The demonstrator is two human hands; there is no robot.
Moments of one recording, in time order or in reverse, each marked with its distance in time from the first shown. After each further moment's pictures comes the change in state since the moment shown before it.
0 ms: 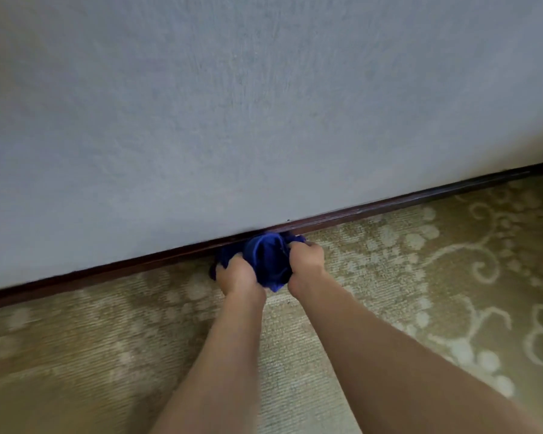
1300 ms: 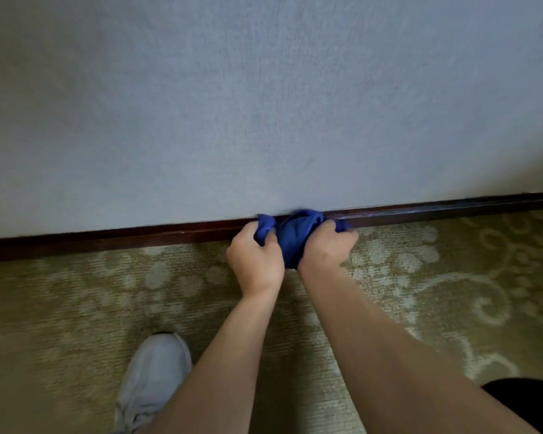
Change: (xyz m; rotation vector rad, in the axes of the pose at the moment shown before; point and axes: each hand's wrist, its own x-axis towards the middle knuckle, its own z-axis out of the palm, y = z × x) left_hand -0.028 -0.079 0.053 0.597 0.020 0.936; right_hand 0.065 -0.047 -0.053 0.044 0.356 -0.300
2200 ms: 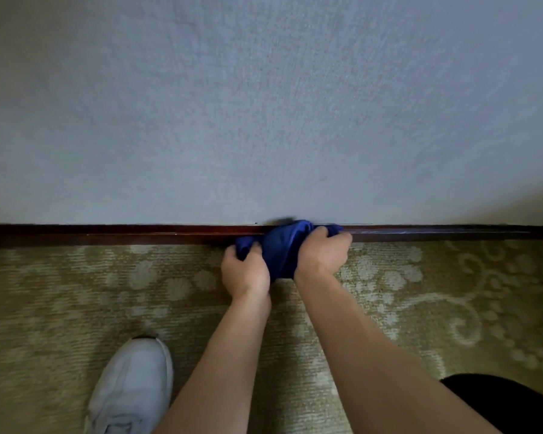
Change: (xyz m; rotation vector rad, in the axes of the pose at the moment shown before) left_hand 0.004 0.005 -0.003 -0.517 -0.059 -0.692; right_hand -0.015 -0.014 -0.001 -0.289 0.012 -0.180
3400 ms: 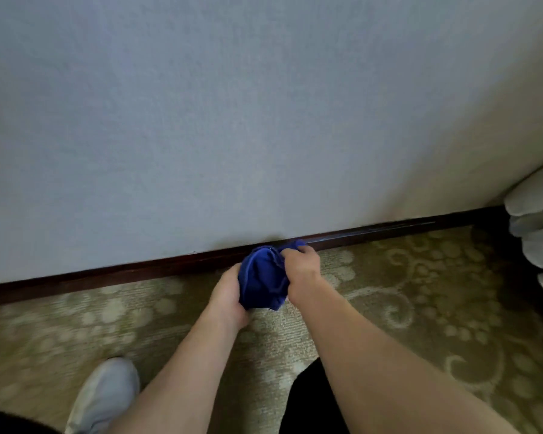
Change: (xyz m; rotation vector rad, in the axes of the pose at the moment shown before) left_hand -0.071 -0.013 0.046 -0.066 -0.337 -0.368; right_hand 0.053 -0.019 -0.112 0.175 -0.509 0.174
